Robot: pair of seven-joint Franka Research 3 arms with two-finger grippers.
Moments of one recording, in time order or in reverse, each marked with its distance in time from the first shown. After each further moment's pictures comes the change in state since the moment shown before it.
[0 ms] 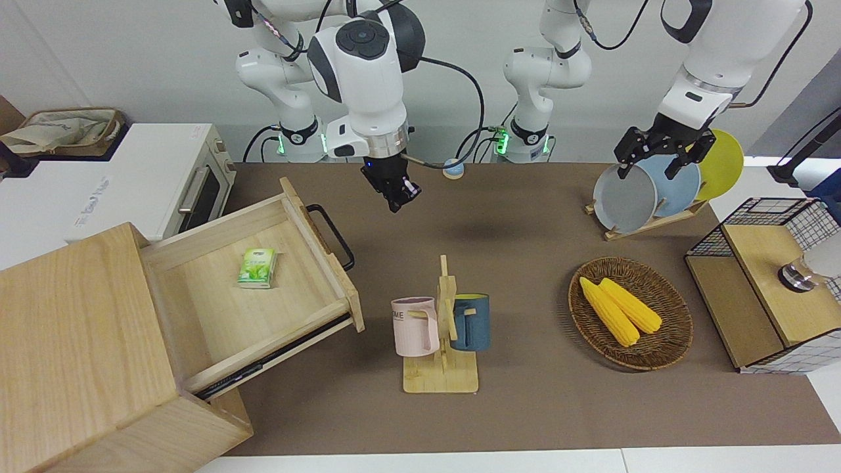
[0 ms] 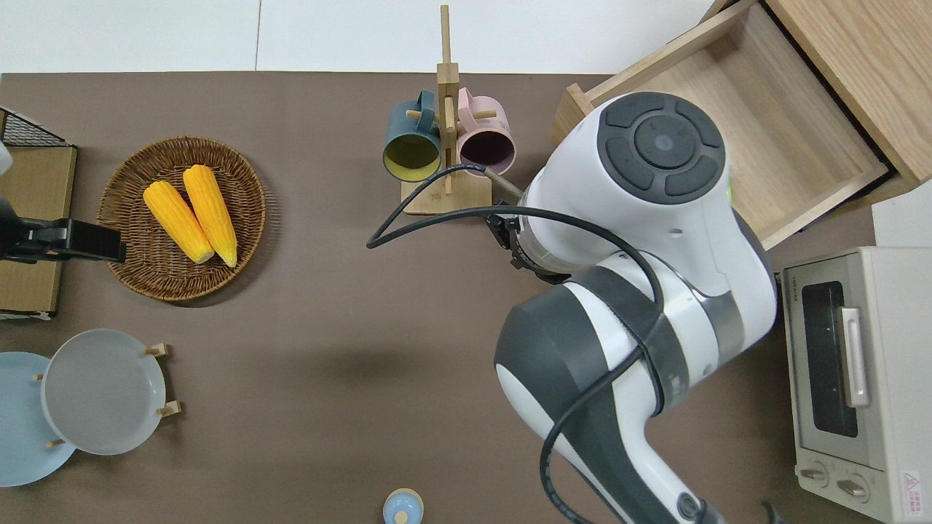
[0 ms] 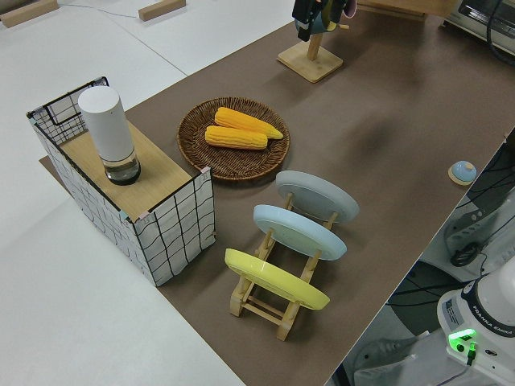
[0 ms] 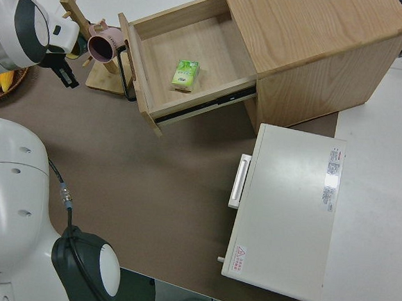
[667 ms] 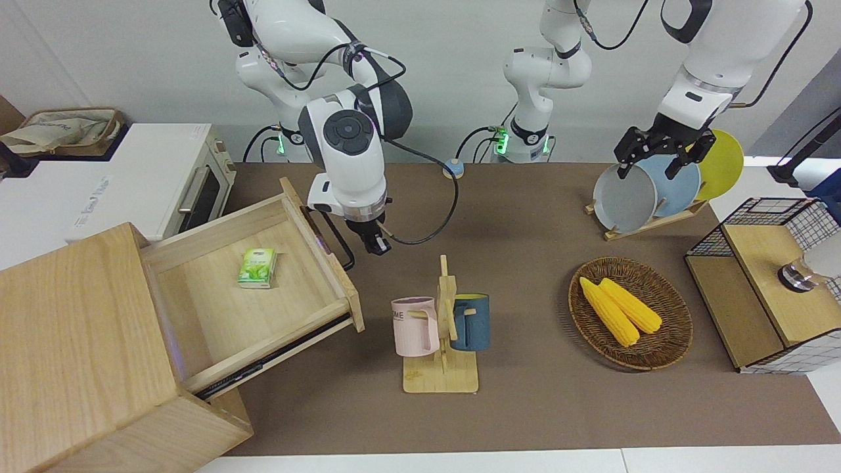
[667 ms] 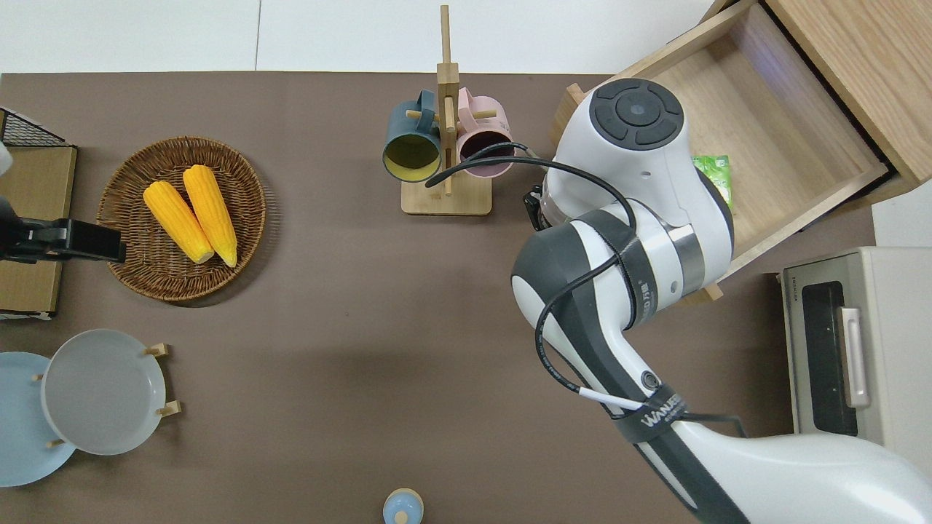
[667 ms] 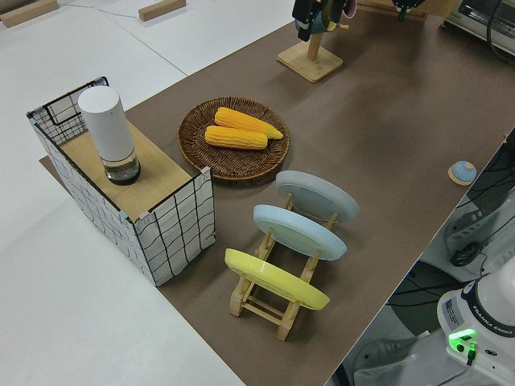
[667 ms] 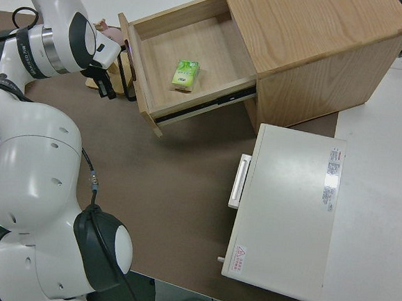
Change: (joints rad) left arm 0.000 0.000 0.000 0.000 0.000 0.000 0.000; right arm 0.015 0.121 -0.118 -0.008 -0.018 0.008 0.125
